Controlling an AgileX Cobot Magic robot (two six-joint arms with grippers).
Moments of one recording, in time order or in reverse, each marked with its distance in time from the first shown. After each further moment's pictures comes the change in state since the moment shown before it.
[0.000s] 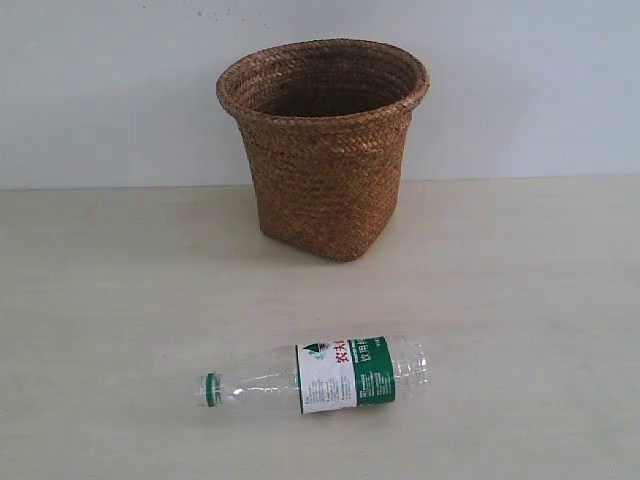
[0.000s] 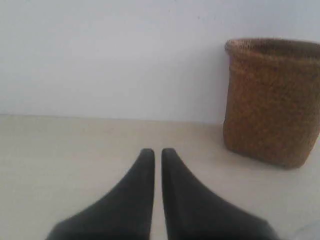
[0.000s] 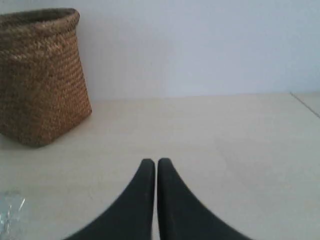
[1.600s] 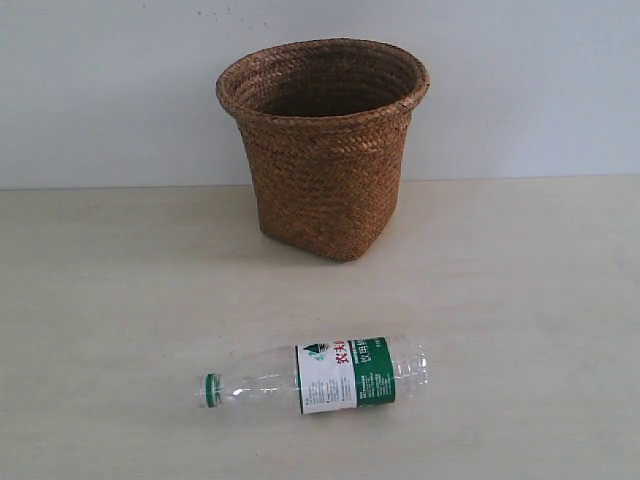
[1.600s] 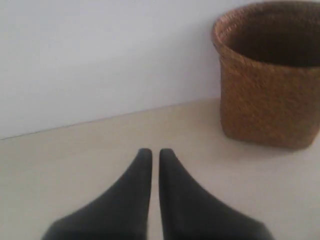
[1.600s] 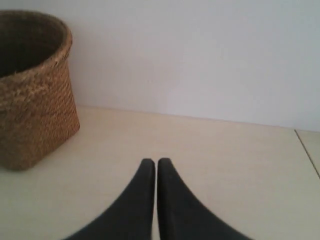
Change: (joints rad) left arm -0.122 0.938 -0.775 0.214 0.164 0.000; right arm 0.019 0.923 -0.795 0.028 0.133 -0.184
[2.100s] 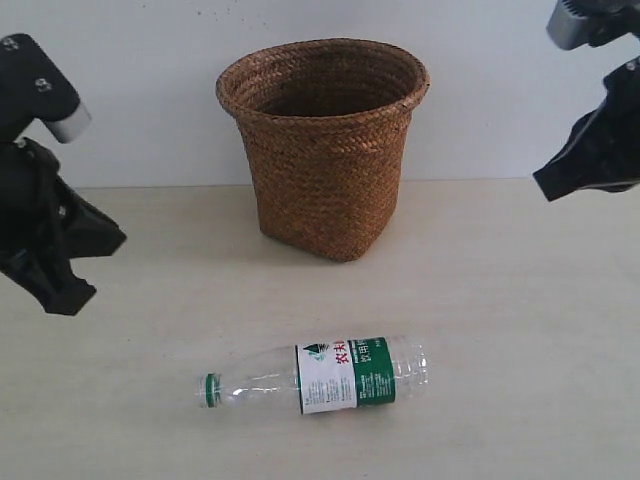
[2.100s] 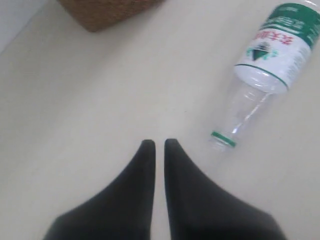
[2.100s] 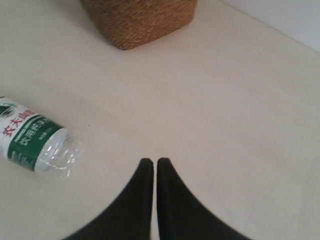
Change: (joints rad) left arm -0.198 0.306 -0.134 -0.348 0.341 0.743; right arm 0.166 0.366 -0.284 0.177 0.458 -0.370
